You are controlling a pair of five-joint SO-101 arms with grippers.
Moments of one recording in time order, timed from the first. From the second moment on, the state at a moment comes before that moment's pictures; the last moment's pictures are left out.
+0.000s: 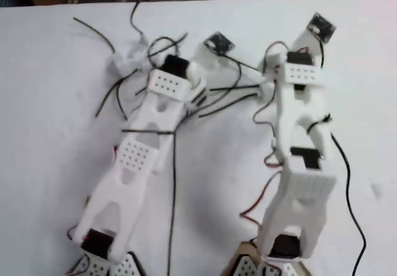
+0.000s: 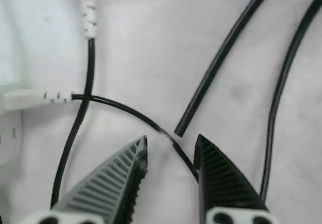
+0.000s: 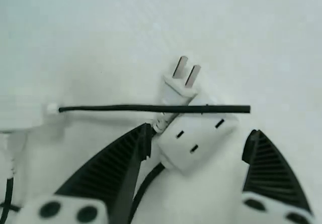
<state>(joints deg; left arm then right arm) 15.6 78.2 -93.4 97.4 -21.2 2.8 34.9 -22.0 55.9 -33.6</state>
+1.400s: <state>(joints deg) 15.3 78.2 -93.4 96.5 -21.3 4.5 27.4 -47.6 89.3 13.0</state>
